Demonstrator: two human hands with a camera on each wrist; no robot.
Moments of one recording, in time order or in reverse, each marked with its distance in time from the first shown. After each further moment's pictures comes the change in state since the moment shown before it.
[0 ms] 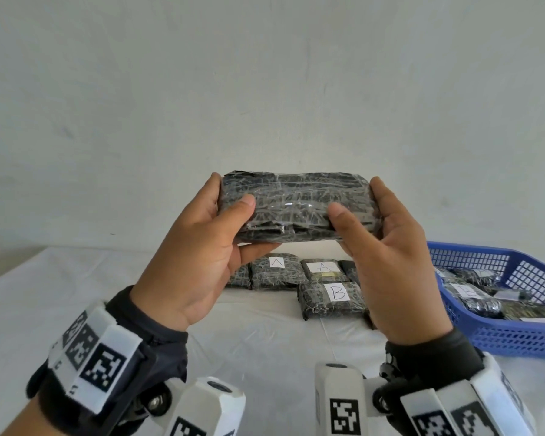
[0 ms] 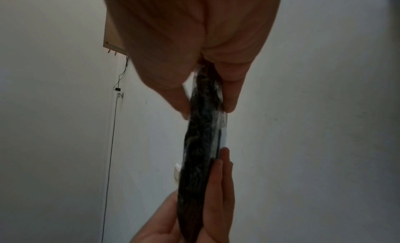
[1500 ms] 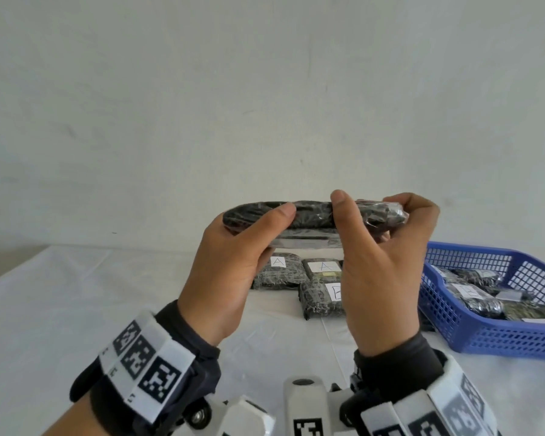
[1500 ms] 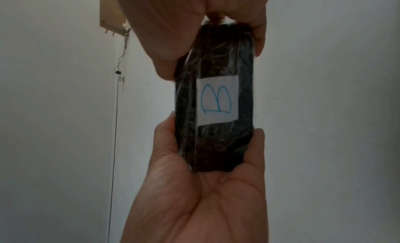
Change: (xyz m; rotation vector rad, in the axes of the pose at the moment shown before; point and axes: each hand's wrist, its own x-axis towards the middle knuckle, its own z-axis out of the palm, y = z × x) left_hand -0.007 -0.023 0.016 0.166 0.008 0.082; right_hand -0.012 -0.004 0.021 0.218 0.205 -0.158
